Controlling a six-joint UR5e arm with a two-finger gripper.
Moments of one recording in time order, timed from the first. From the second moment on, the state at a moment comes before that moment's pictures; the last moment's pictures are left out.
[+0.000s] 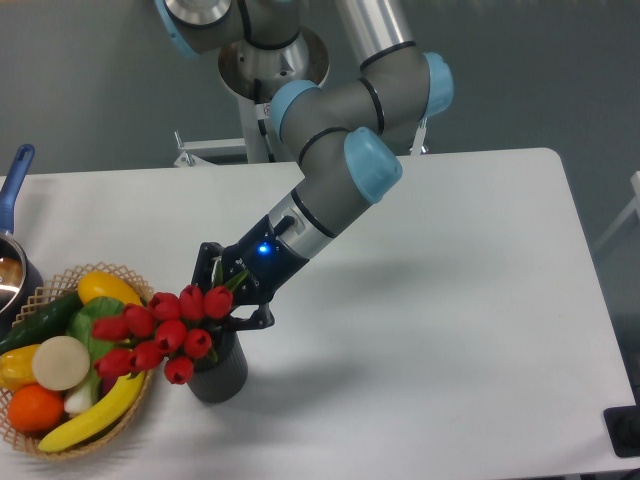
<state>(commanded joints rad) 2.44 -1.88 -1.71 -0.92 0.59 1.10</state>
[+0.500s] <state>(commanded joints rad) 2.46 -1.83 -1.68 -0.92 0.58 1.02</state>
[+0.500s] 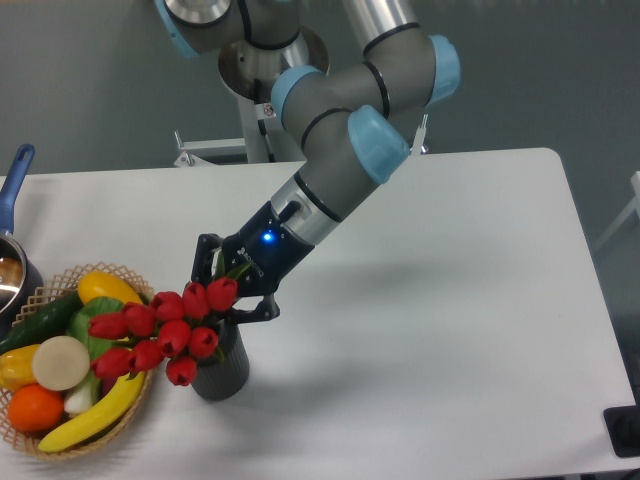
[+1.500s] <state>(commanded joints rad) 2.54 -1.80 -1.53 -0.92 0.46 0.83</state>
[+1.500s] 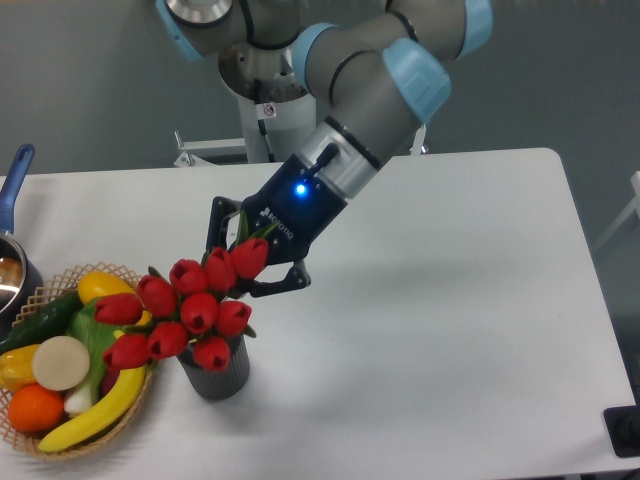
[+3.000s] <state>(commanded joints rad) 2.71 -1.83 -1.40 -0.93 0.86 0.89</state>
